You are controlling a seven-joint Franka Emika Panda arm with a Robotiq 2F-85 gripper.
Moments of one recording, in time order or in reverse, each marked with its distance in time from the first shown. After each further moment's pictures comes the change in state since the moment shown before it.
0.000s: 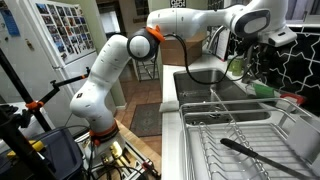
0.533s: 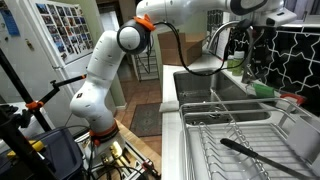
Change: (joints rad) arm -0.001 -0.116 -0.026 0.001 -0.072 -0.258 -0.108
